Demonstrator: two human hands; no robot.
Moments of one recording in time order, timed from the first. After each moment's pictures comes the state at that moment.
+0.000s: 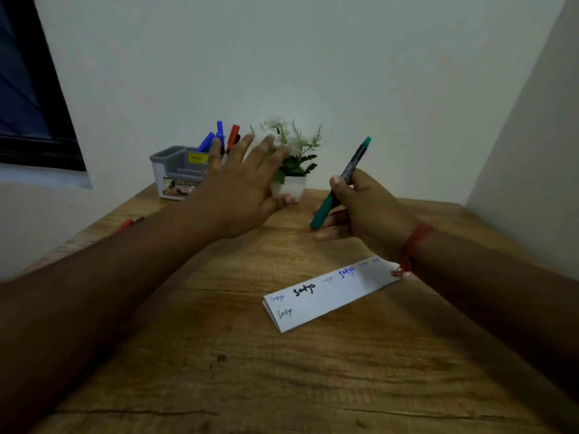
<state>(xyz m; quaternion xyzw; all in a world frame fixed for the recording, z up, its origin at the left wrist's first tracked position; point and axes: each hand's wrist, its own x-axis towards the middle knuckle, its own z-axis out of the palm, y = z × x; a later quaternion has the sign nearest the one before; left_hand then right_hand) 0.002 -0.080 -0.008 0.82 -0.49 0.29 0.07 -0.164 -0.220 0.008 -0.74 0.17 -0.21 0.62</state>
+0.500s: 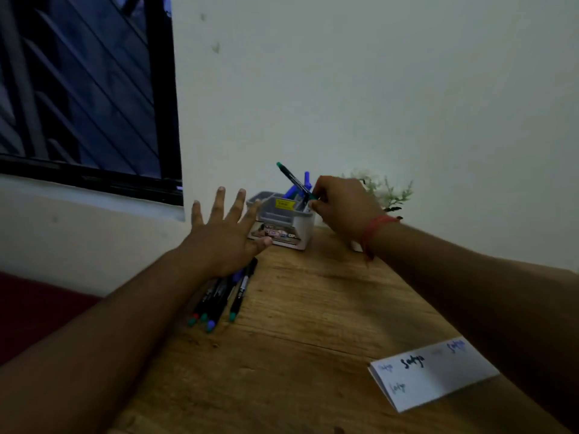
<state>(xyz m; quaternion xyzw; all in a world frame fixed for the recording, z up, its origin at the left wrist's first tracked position) 0.088 0.043 -0.027 0.94 -0.31 0.15 0.02 -0.006 -0.153 0.049 -0.96 0.06 -0.27 0.10</state>
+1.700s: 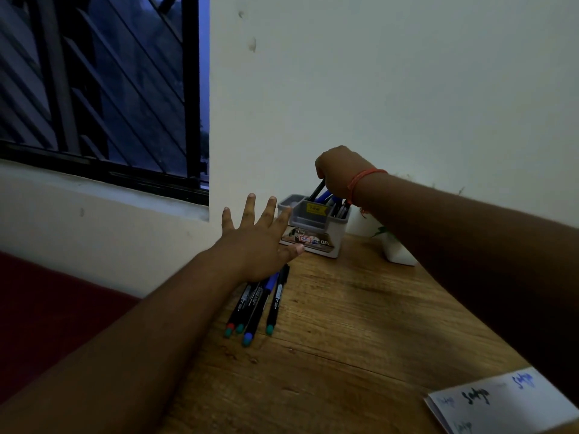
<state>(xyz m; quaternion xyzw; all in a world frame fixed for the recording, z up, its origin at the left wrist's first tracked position) 0.098 0.050 -0.023 0.94 -0.32 0.10 0.03 0.108 -0.145 0.086 -0.96 0.04 -0.21 -0.17</state>
